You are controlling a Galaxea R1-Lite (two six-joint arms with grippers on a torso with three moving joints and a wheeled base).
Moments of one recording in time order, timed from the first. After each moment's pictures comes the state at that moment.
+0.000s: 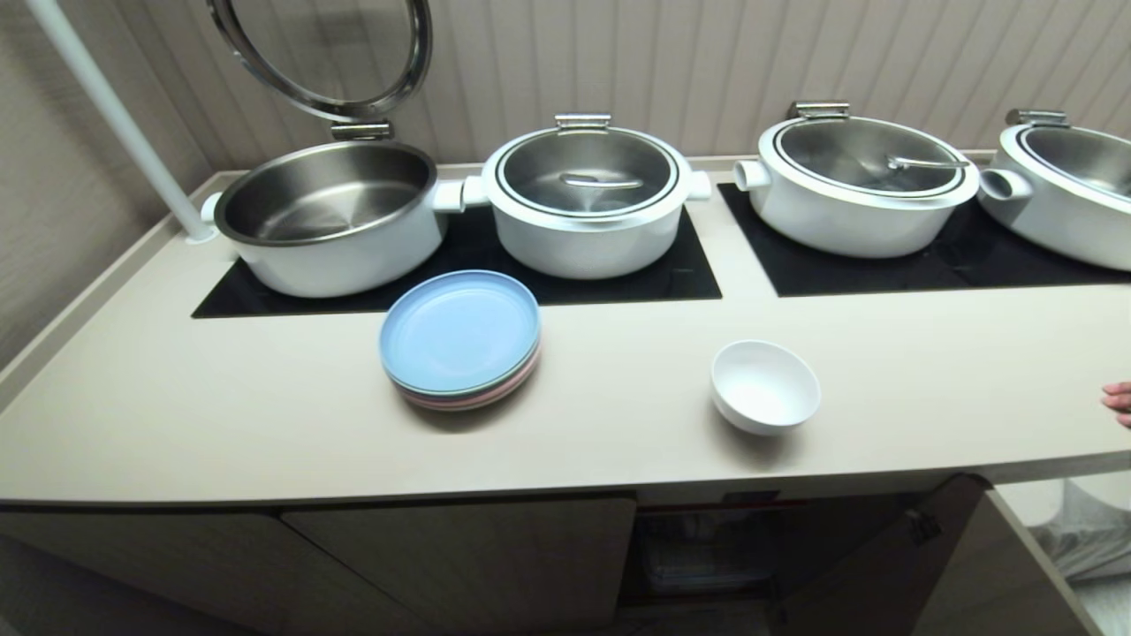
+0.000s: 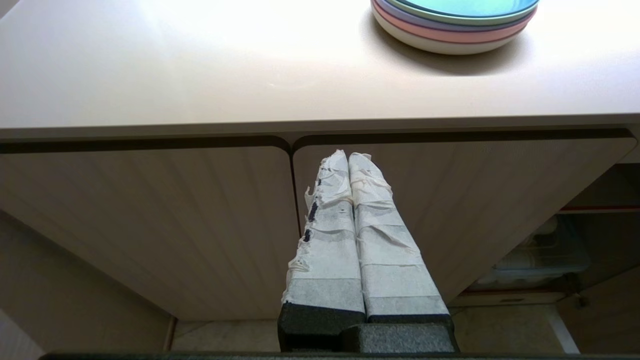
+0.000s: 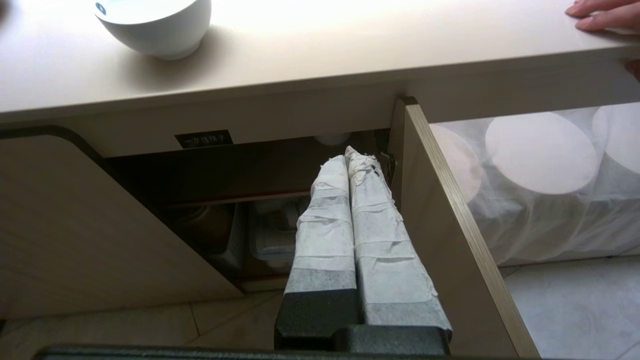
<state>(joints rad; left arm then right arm) 0.00 0.00 0.00 0.00 -0.01 -0.02 0.00 0.03 0.00 0.00 -0.04 0.06</state>
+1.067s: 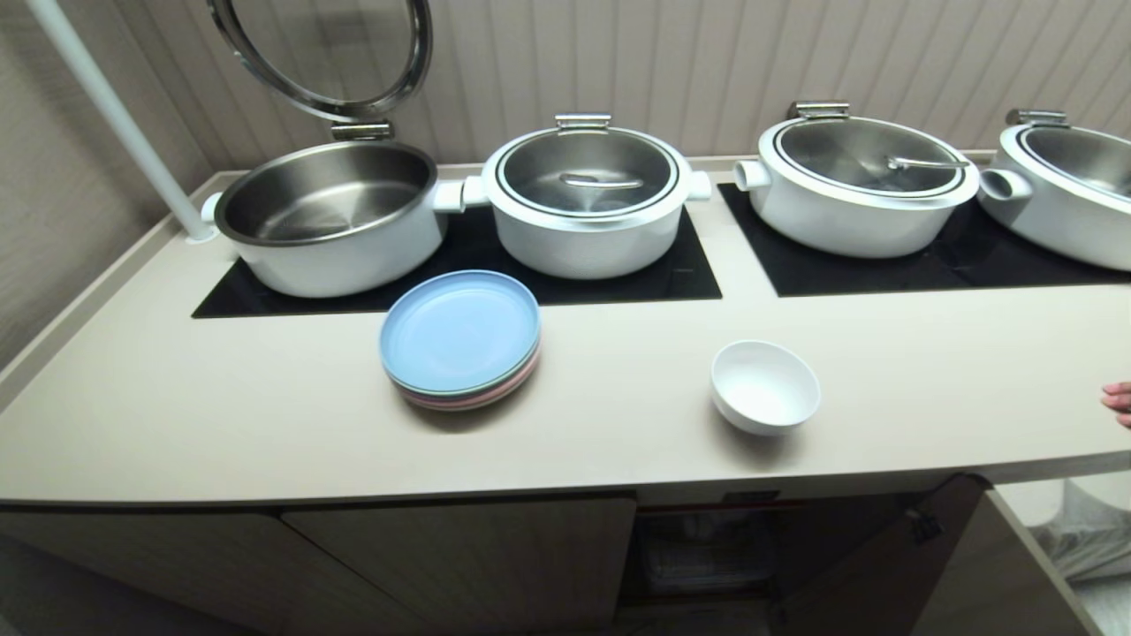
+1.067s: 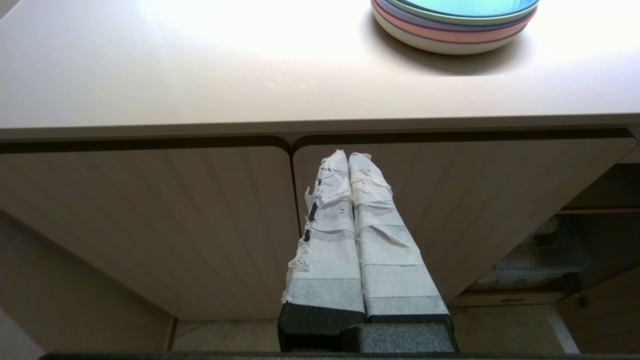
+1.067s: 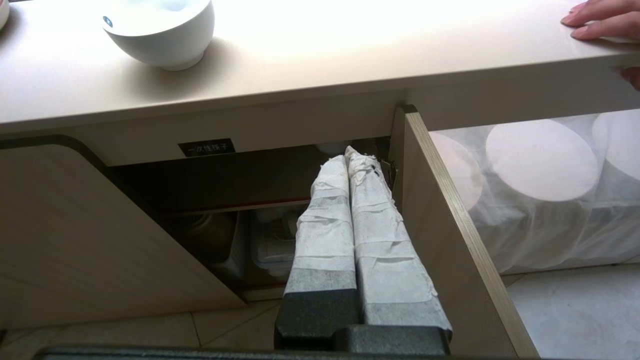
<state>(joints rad) 0.00 0.00 0.00 0.00 -0.01 -0.02 0.00 0.00 0.00 0.00 -0.04 0.07</state>
